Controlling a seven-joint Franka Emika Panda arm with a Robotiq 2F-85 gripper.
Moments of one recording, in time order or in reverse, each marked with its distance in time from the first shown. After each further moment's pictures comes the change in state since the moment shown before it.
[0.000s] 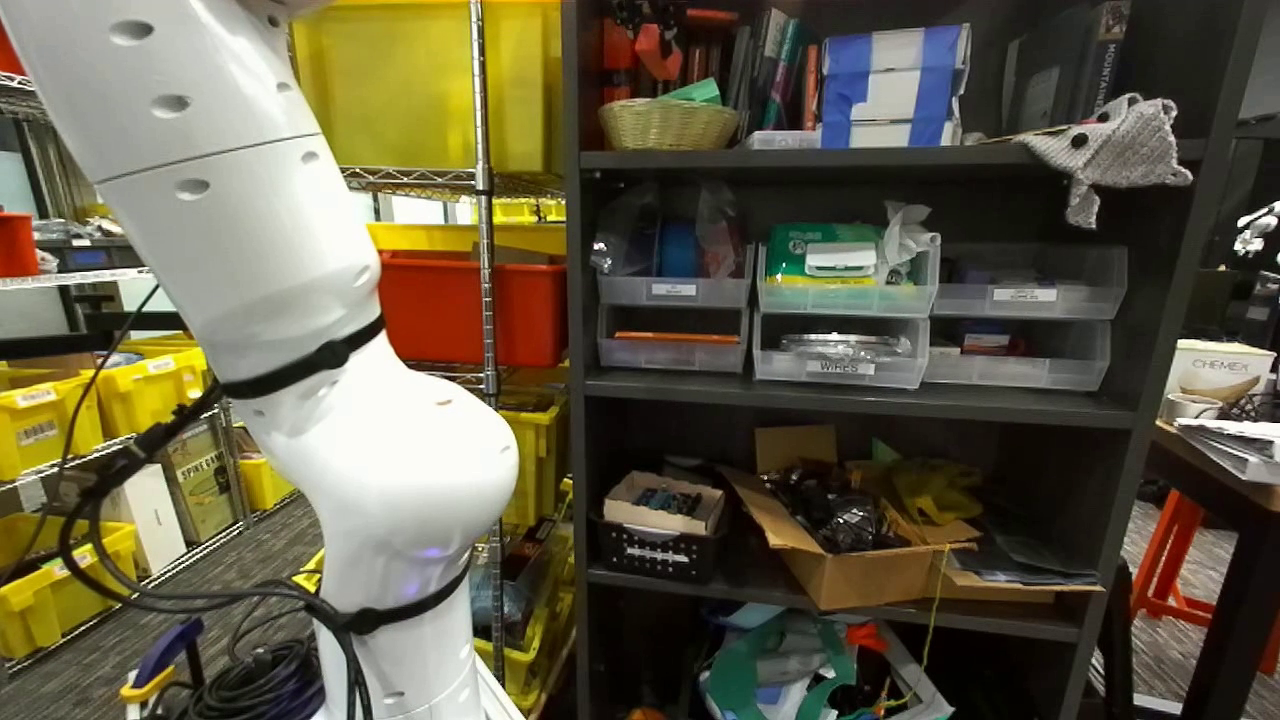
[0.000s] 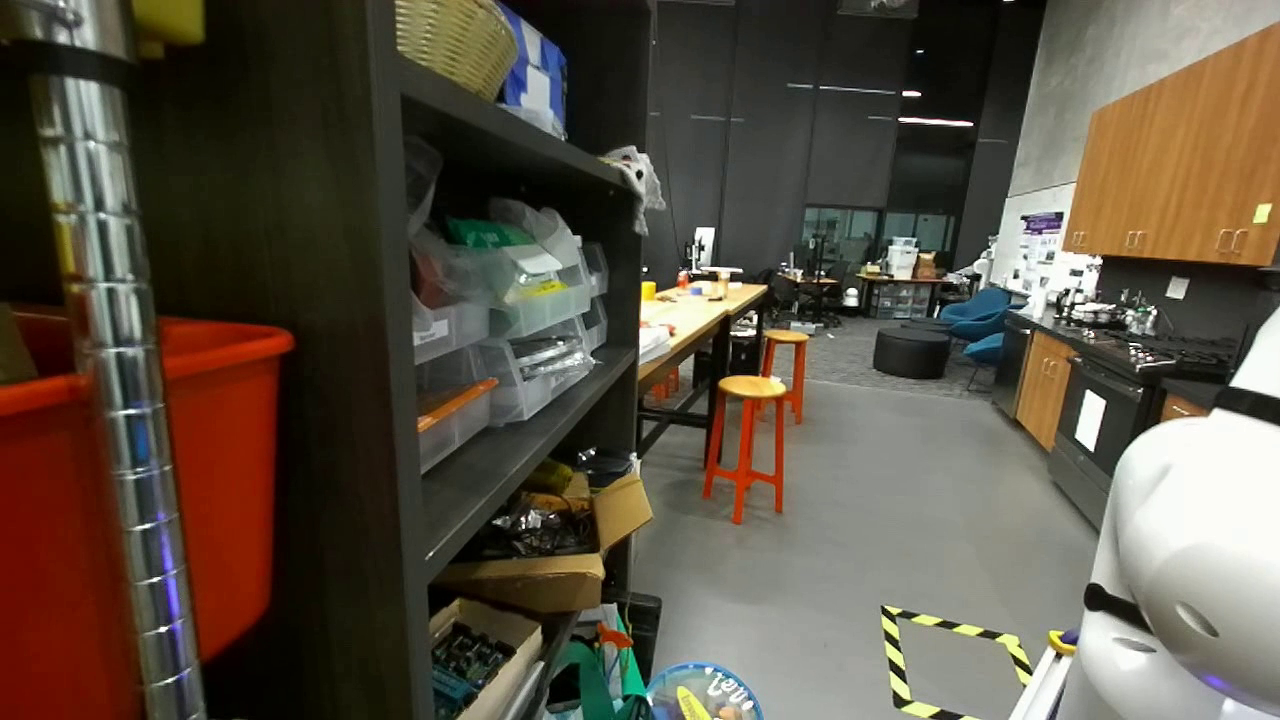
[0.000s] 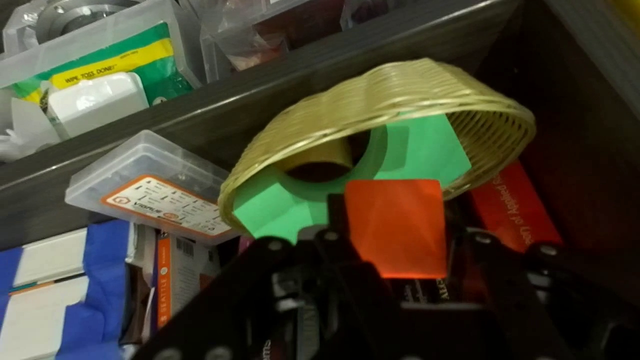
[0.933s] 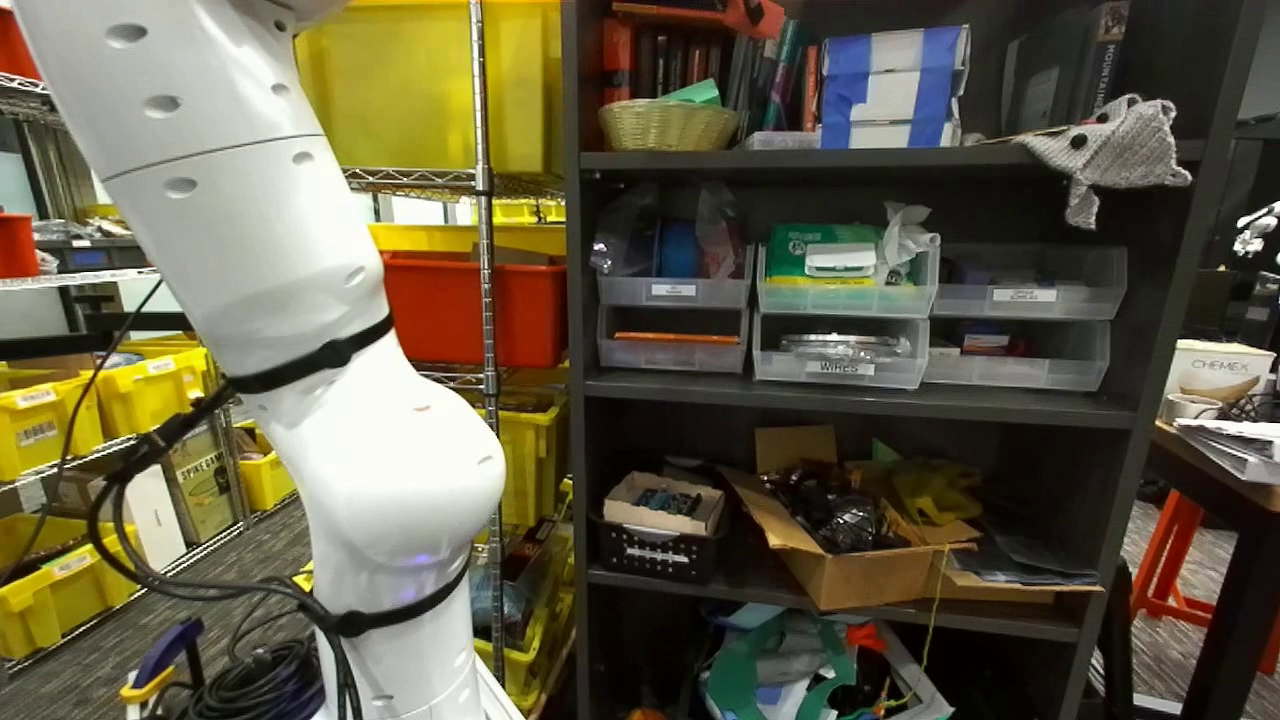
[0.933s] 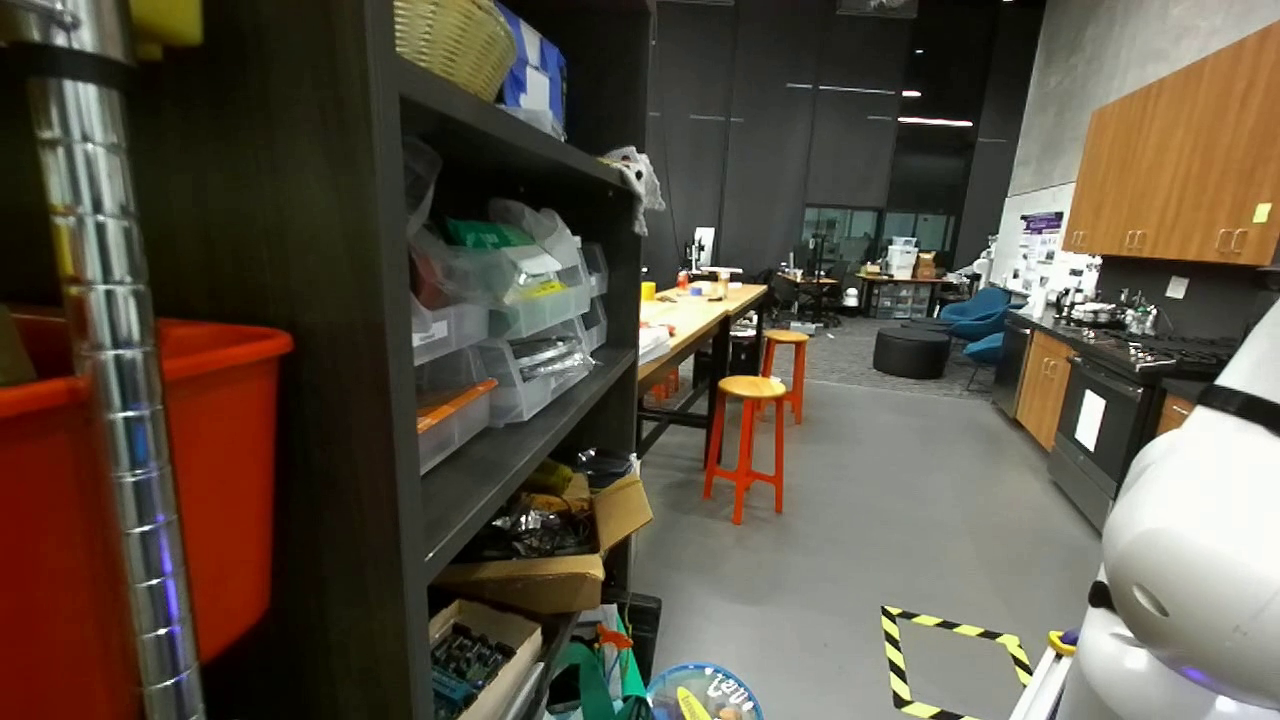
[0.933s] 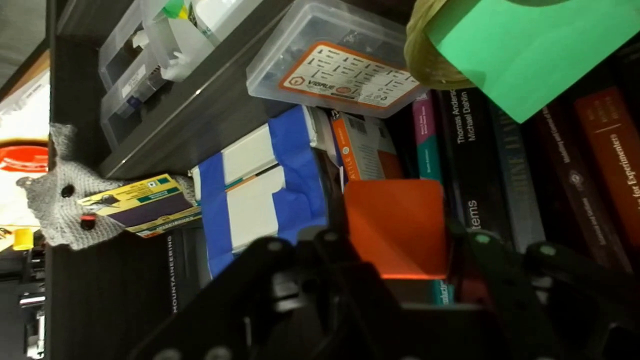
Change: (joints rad) arm -0.133 0.021 0.019 -0.040 -0.261 0.272 0.337
